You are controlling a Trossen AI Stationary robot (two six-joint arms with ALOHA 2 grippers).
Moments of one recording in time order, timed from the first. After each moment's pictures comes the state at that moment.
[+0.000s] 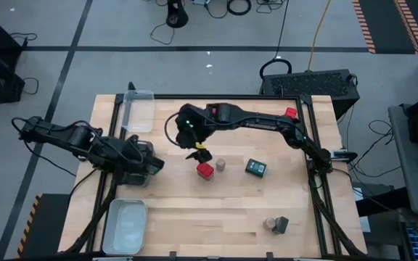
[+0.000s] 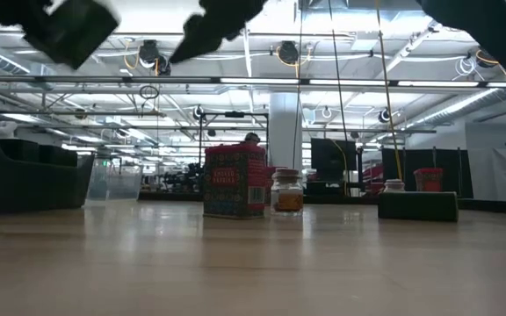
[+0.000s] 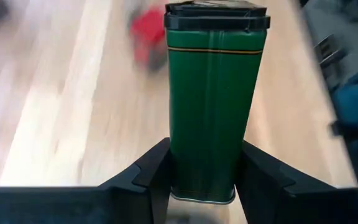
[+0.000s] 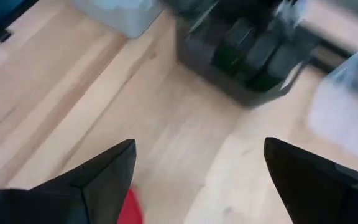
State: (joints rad) left arm -0.27 0.63 0.74 -0.87 -0.03 -0.31; right arm -0.10 2.24 2.36 -1.00 -0.32 -0.54
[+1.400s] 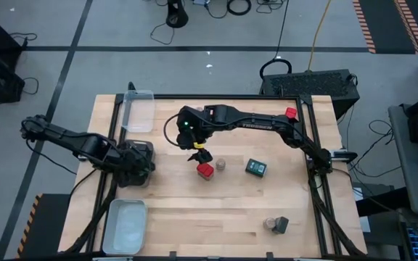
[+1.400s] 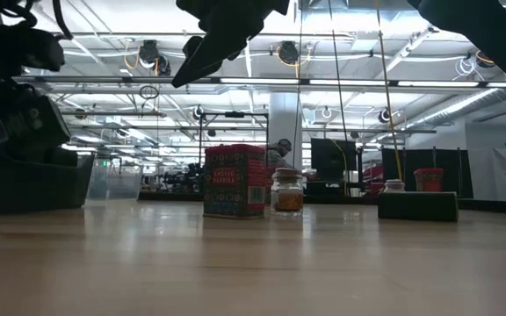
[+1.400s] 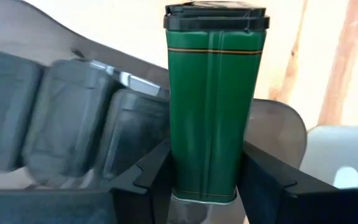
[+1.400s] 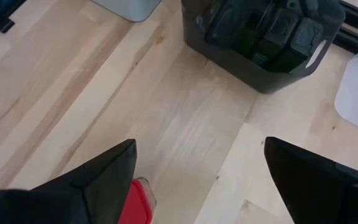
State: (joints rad) left arm -0.31 0.69 0.58 -1.08 -0.03 -0.57; right arm -0.12 2.26 2.29 -0.98 -0.35 -0.53
